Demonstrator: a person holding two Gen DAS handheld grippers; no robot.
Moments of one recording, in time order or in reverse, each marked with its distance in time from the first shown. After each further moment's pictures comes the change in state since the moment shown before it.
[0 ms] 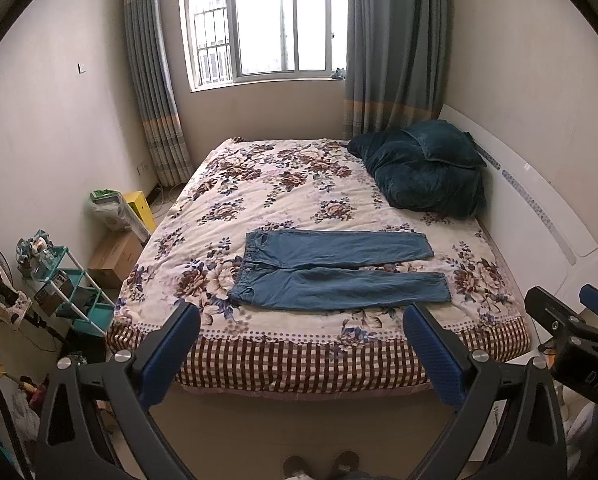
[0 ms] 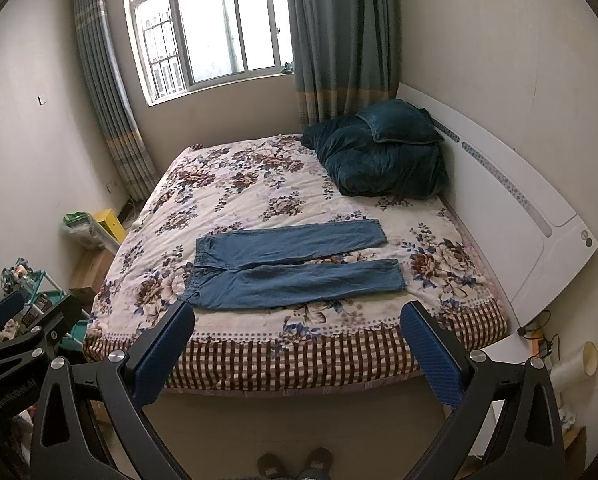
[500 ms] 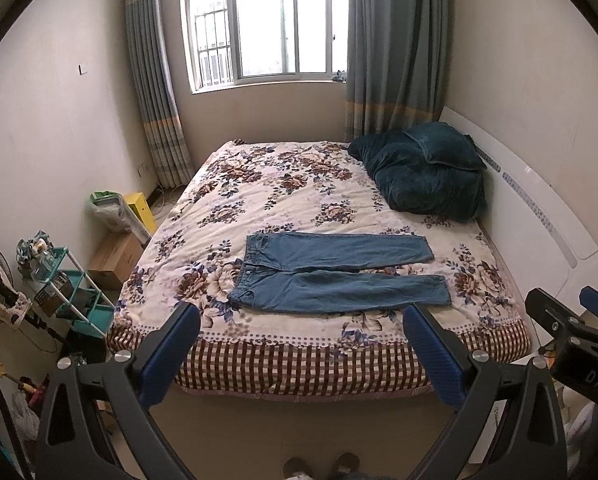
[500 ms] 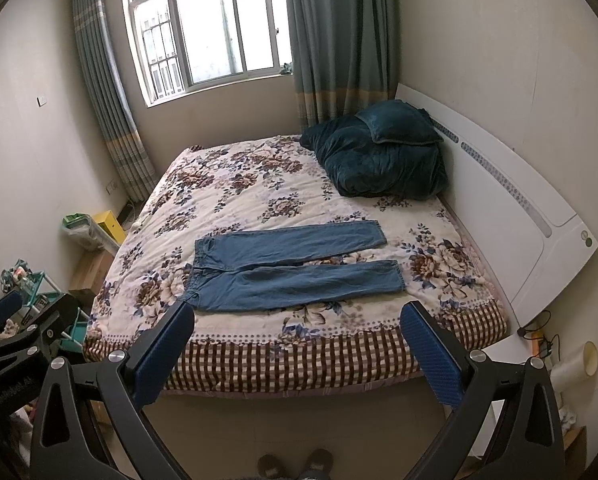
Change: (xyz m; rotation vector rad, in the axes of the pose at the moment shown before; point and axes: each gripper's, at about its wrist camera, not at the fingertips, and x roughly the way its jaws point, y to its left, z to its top) left arm -0.001 0.004 -0.001 -0.005 -0.008 -0.002; right arm -0.001 -0.002 0.003 0.000 -0.005 -0.003
